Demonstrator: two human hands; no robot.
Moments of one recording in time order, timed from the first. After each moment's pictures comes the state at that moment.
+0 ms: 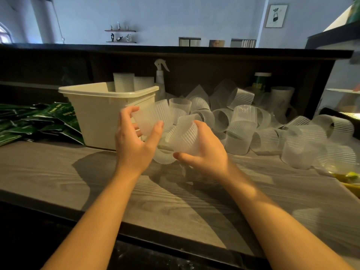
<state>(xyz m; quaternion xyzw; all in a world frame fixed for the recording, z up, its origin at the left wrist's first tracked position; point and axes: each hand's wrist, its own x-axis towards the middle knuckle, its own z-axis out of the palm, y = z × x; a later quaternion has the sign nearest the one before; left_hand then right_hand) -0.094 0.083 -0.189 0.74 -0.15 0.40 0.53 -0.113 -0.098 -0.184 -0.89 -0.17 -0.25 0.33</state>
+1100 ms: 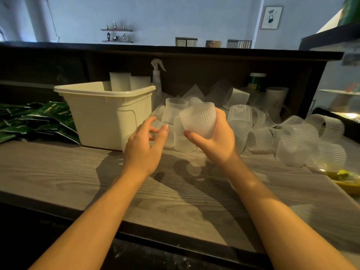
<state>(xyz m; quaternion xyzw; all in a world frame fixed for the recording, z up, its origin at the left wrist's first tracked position) -0.089 0.068 -0.200 0.82 -0.14 0.32 0.46 -0.110 -0.116 -0.173 -0.81 -0.13 -0.36 0.45</state>
